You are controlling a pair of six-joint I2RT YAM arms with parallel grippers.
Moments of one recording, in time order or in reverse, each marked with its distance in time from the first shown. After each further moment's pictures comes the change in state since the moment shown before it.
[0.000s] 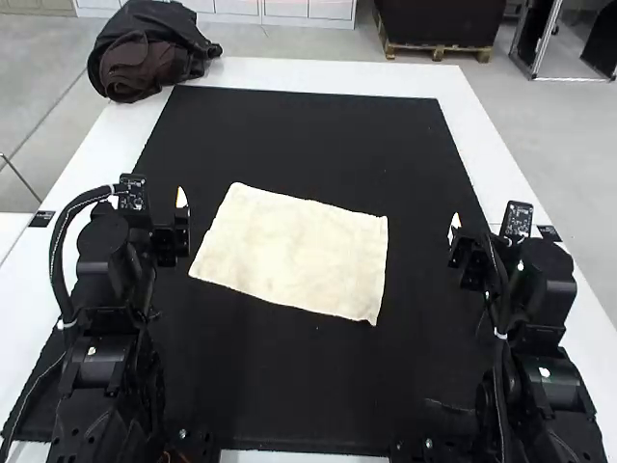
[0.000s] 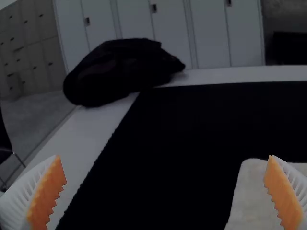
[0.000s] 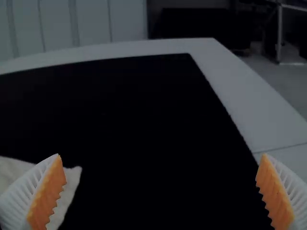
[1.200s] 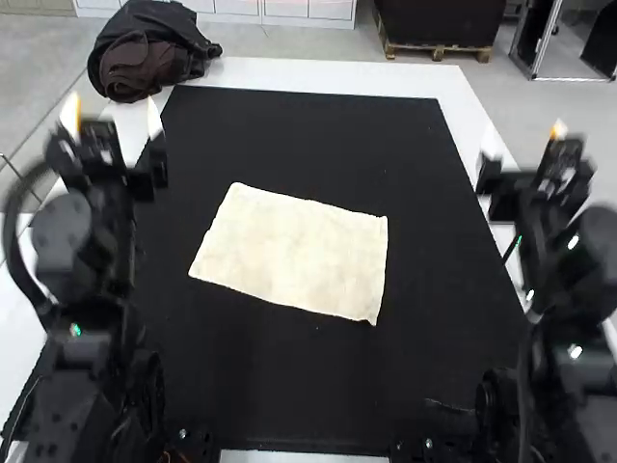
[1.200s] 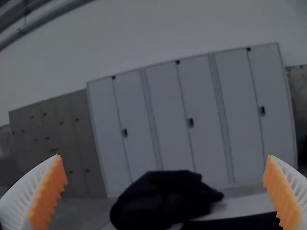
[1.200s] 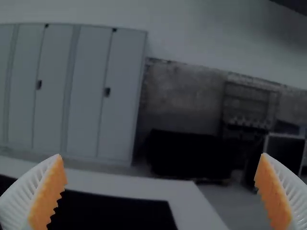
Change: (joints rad) left arm 0.000 0.147 0.231 0.344 -0.047 0.105; right arm 0.000 0.143 0.290 0.288 -0.026 -0.187
